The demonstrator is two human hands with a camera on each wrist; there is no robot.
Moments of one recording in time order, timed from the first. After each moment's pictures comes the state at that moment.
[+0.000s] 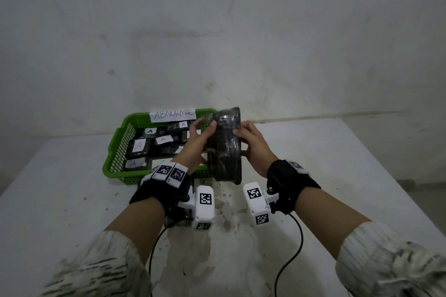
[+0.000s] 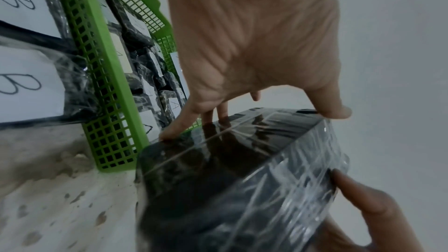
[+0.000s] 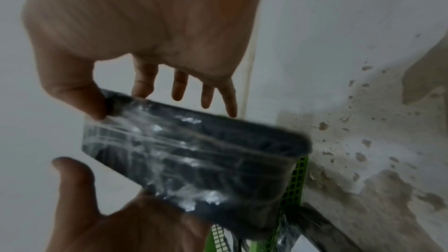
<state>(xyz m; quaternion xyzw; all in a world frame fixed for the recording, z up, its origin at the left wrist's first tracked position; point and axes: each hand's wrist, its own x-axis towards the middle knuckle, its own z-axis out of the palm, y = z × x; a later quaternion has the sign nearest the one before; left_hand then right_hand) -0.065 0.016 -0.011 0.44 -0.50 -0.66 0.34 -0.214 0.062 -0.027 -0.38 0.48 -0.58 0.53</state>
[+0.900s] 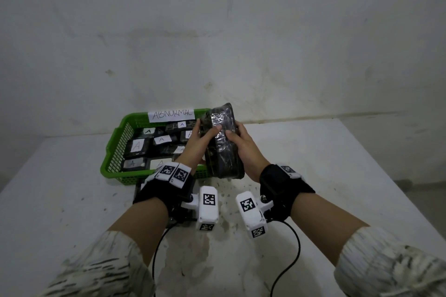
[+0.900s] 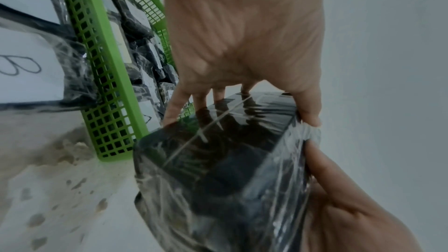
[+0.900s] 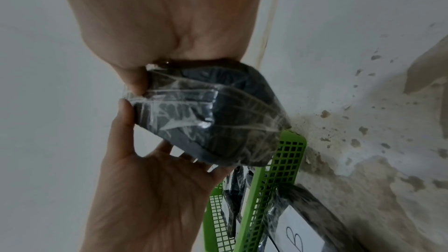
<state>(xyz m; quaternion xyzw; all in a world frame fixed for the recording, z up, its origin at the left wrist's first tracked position) -0.071 0.012 -0.019 0.46 -0.52 -0.63 0.34 -0.191 0.065 -0.023 -0.37 0.47 -0.59 0.54</state>
